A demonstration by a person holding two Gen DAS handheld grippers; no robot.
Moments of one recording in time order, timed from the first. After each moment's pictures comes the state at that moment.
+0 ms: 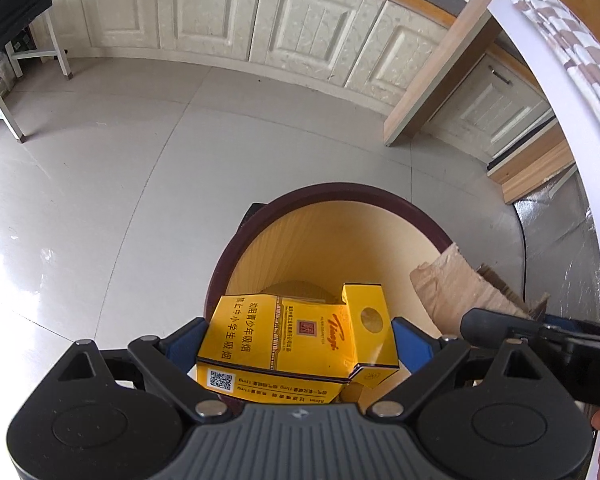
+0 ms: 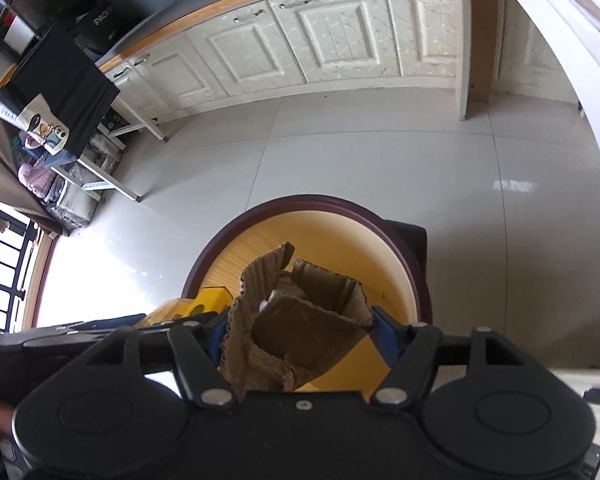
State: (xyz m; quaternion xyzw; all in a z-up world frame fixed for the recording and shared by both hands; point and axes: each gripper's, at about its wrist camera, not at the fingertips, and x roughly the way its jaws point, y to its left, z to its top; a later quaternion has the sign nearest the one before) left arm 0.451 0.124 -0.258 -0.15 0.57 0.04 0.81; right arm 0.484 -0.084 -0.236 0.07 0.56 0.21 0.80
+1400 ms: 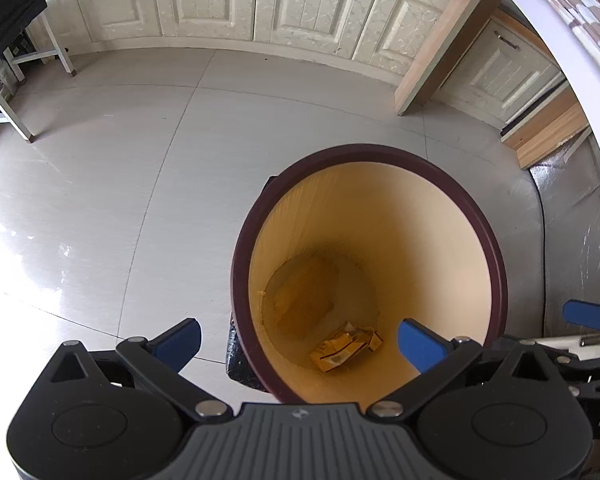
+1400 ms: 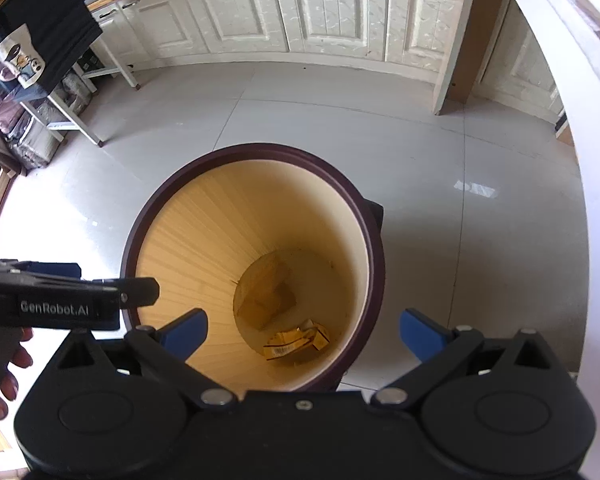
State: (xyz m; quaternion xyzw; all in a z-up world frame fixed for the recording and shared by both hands) left arm 0.442 0.123 -0.264 -0.11 0.60 0.04 0.79; right arm 0.463 -0.082 -0.245 -0.04 0.58 0.18 0.79
